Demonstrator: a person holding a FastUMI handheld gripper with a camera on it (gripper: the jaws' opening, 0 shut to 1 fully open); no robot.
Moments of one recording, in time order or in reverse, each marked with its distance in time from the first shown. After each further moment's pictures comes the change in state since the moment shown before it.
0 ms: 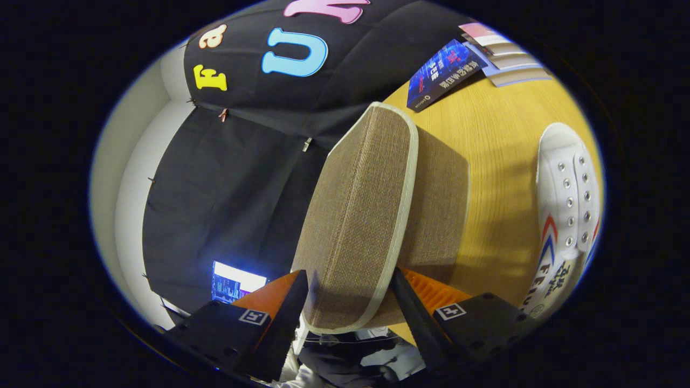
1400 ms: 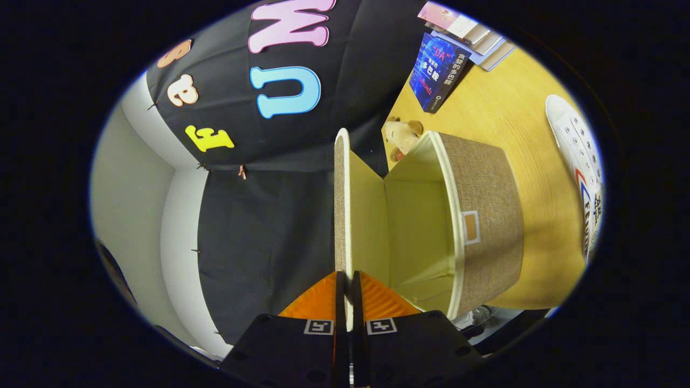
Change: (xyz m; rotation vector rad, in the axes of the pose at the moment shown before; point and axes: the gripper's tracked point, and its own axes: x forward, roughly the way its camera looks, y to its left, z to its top) arm -0.013 0.118 0.059 0.338 -0.145 0.176
